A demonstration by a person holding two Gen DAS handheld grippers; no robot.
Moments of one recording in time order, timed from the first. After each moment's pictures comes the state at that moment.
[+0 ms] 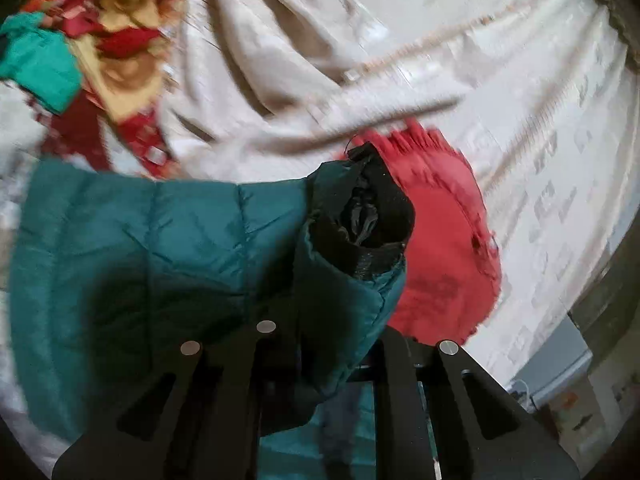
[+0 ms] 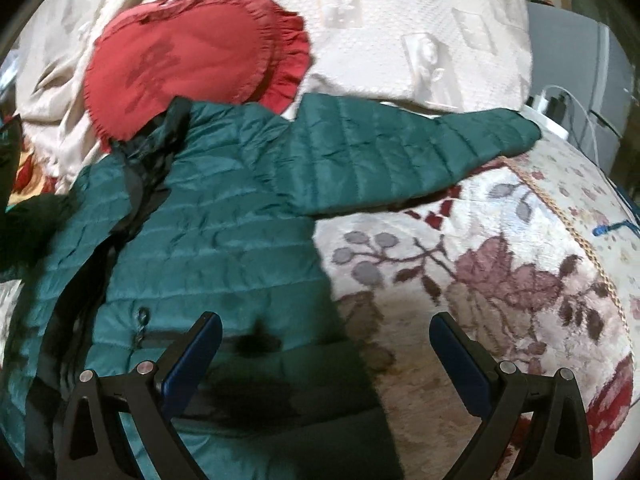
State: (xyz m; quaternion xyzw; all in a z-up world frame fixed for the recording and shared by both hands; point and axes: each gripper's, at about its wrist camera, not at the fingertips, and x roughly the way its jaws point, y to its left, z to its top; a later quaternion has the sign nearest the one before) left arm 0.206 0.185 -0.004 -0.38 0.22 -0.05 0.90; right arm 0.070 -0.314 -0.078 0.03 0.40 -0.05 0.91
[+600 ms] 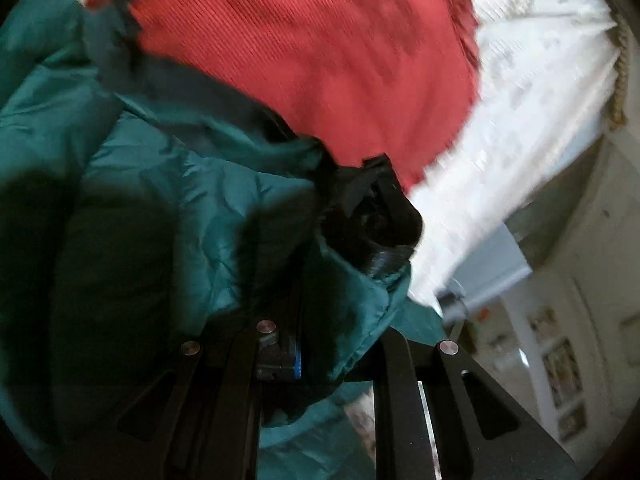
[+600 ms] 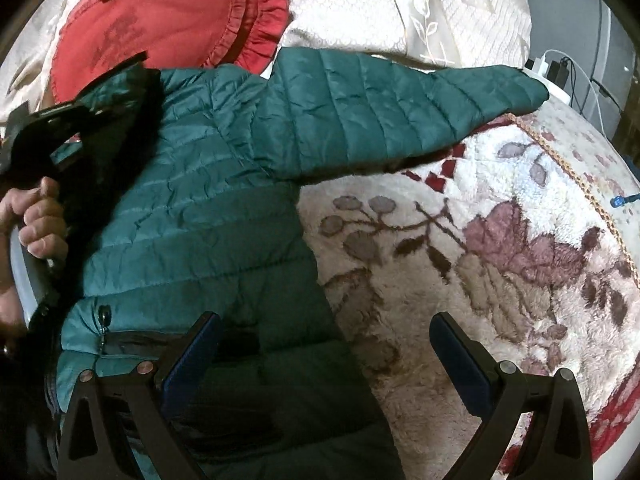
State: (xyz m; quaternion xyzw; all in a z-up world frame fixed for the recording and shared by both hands) left arm 0.300 -0.023 -0.109 -0.40 0.34 -0.30 0.80; right arm 0.091 -0.319 -0.108 0.05 0.46 -0.06 0.89
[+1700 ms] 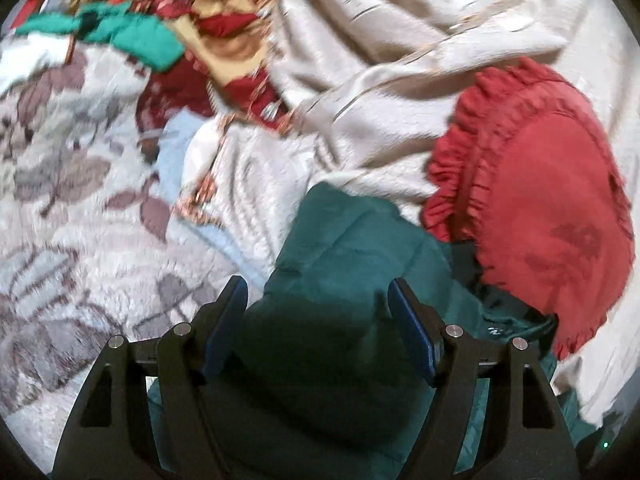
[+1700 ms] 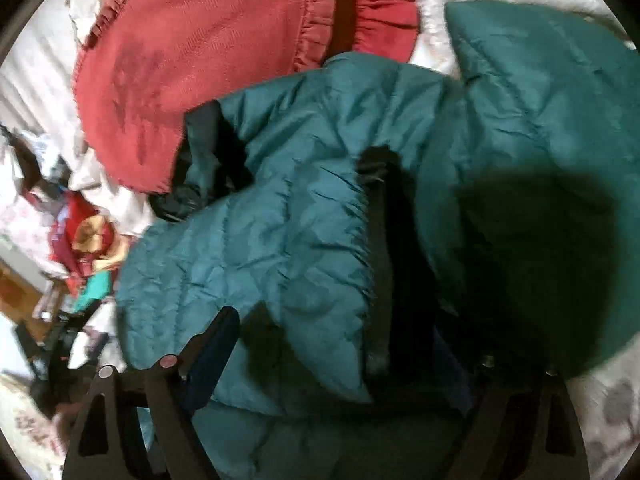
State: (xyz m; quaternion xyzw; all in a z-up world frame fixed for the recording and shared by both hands) left arm 0.198 0.172 -0.094 -0.33 0.27 0.18 0.88; right arm 0.277 -0.267 -0.134 0.26 0.43 0.25 0.83
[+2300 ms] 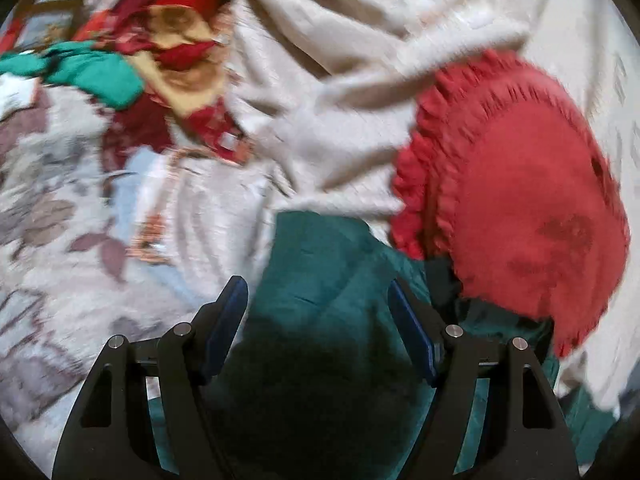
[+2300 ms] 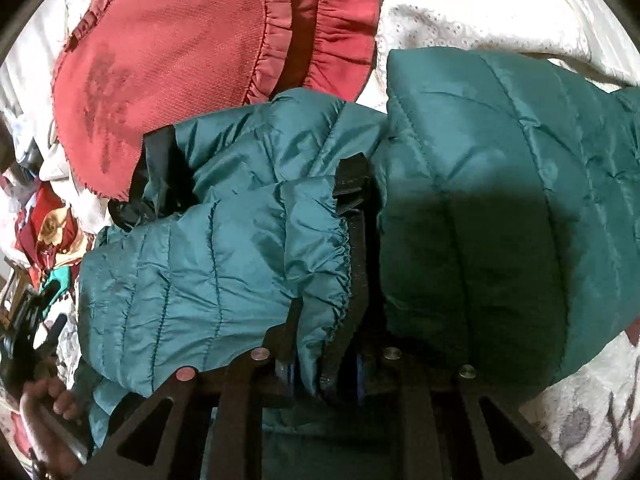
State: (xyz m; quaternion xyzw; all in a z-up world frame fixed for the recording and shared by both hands) left arm 0.232 0.140 -0.079 -0.27 0.24 0.14 0.92; right arm 0.280 -0.278 -0.124 0.17 0.45 0.14 0.87
